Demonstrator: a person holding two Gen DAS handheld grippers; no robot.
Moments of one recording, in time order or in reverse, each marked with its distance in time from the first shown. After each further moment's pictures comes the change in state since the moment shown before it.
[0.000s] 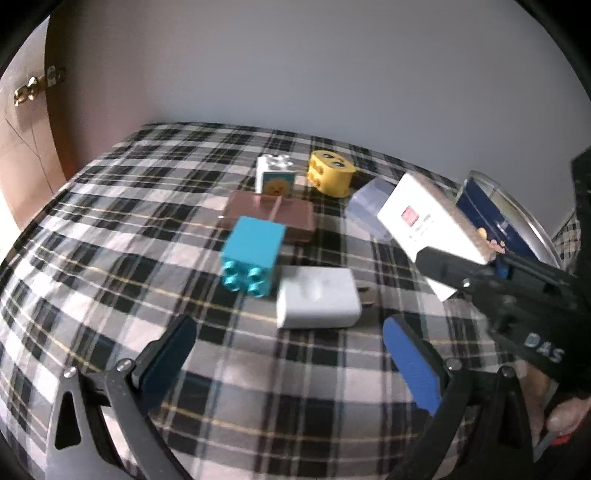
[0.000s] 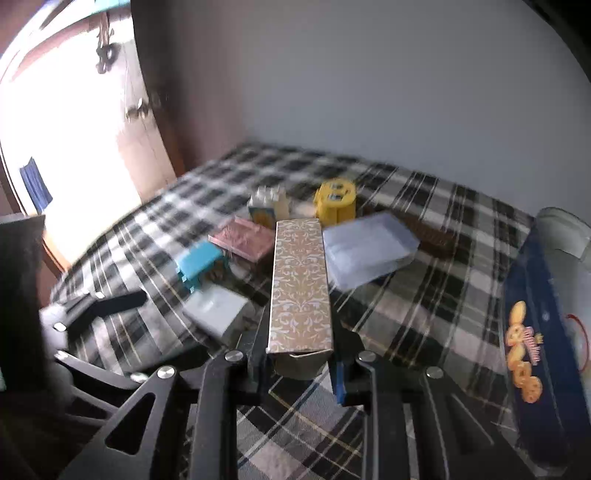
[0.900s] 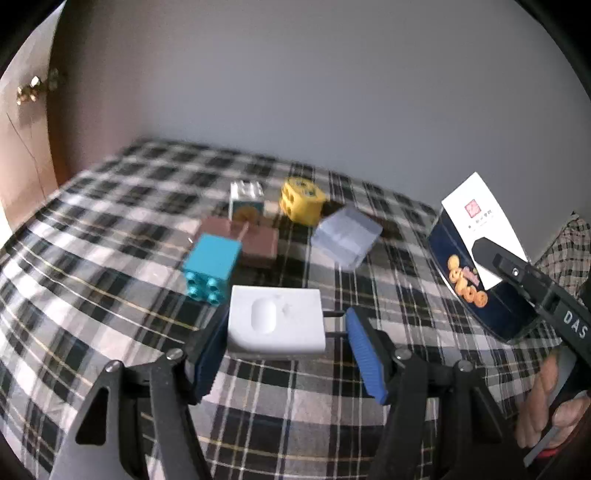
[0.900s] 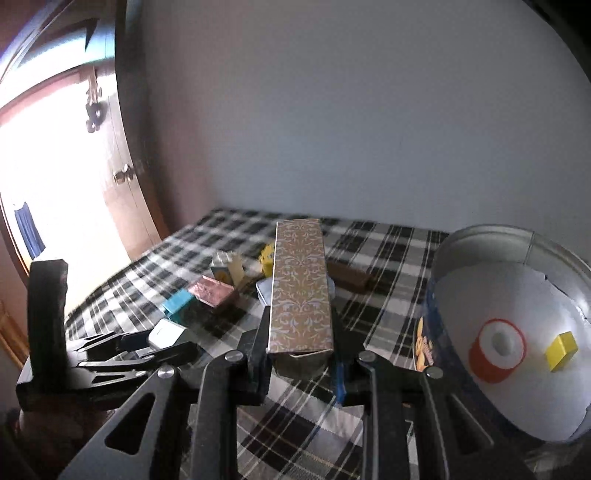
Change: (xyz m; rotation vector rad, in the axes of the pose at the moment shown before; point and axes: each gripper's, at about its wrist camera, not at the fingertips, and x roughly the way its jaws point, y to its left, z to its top) left arm -0.019 -0.017 0.001 -0.034 -0.124 -0.051; right arm -0.067 -0.050 -0.010 0.076 -0.224 -0.054
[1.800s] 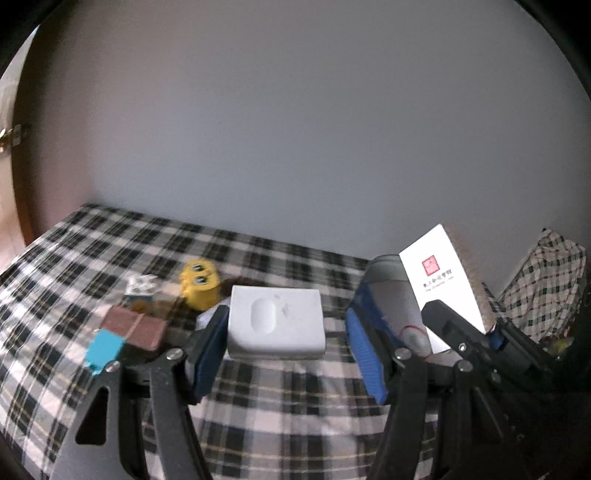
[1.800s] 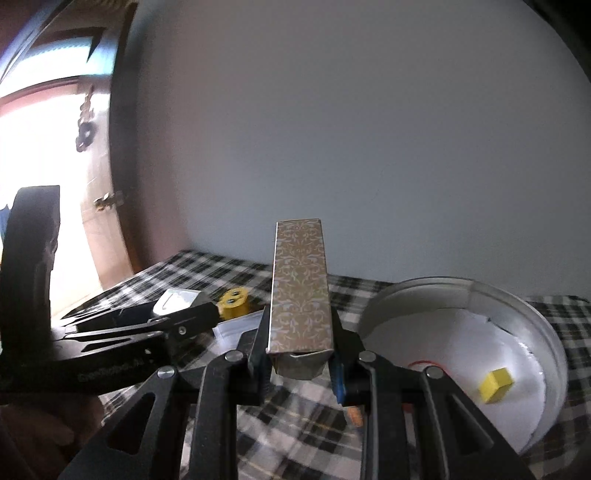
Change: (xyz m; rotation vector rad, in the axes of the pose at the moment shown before) left arm -0.005 -0.103 0.050 0.055 -0.151 -0.125; right arm -0.046 -0.026 0.011 -0.039 -0.174 -0.160
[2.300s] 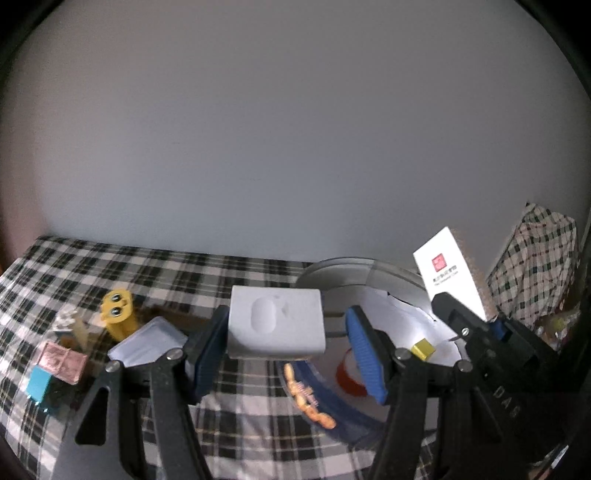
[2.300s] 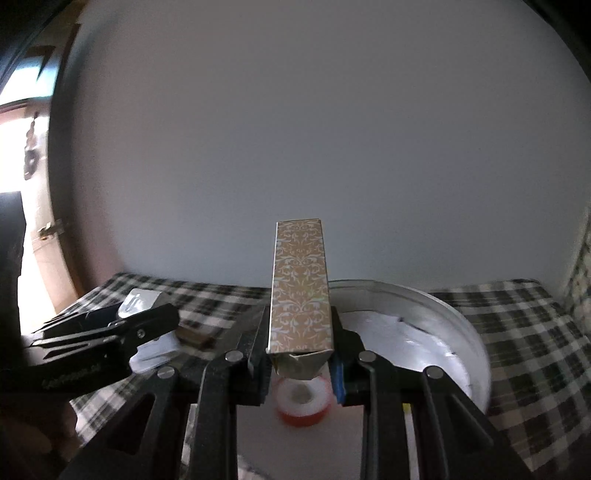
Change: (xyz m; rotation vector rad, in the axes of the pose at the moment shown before) left arm 0.046 -0.079 0.012 0.105 0.010 -0.061; right arm -0.007 -0.093 0.004 0.099 -0.026 -0.207
